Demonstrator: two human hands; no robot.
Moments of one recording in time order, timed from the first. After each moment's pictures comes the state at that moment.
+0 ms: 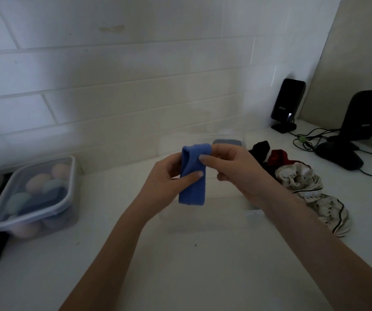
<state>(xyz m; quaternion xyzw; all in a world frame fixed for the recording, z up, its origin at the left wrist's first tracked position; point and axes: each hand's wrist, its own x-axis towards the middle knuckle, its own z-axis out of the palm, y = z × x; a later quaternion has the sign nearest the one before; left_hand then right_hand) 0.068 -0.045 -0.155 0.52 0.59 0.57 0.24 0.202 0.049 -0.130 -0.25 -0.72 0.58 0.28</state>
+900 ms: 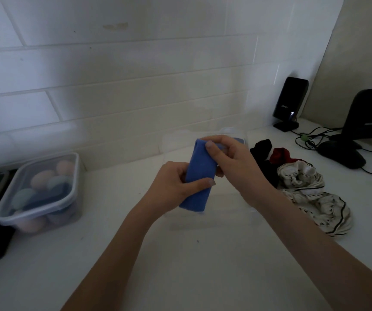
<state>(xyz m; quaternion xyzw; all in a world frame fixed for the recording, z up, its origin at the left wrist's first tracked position) 0.077 -0.052 -0.152 0.54 0.65 0.48 0.22 0.194 0.039 -0.132 -0.21 -0.69 0.58 0.37</state>
